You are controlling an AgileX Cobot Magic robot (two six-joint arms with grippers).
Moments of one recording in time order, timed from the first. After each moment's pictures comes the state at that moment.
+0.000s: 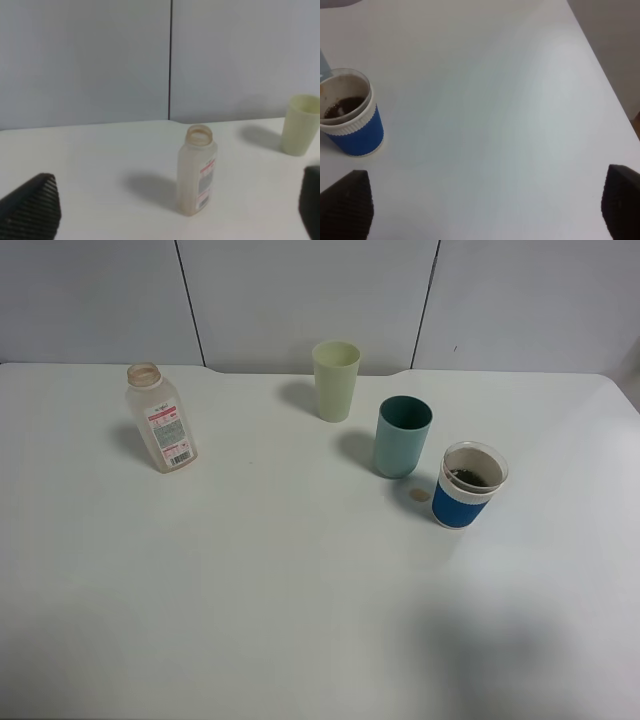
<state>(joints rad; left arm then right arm) -0.10 0.11 -0.60 -0.04 0.69 0.01 -0.08 0.00 -0.50 -0.06 1.06 0.01</state>
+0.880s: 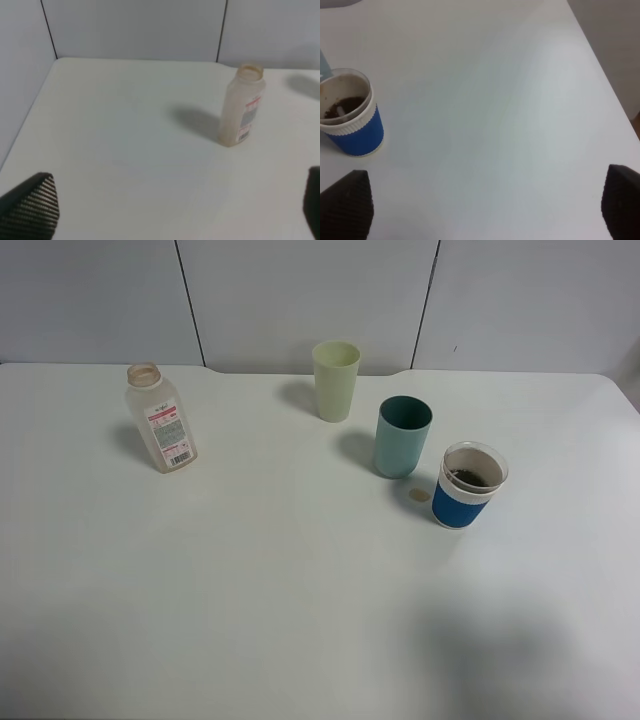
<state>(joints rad) -0.10 0.00 -0.77 0.12 1.14 -0.12 -0.08 0.00 -0.50 -0.06 1.06 0.01</state>
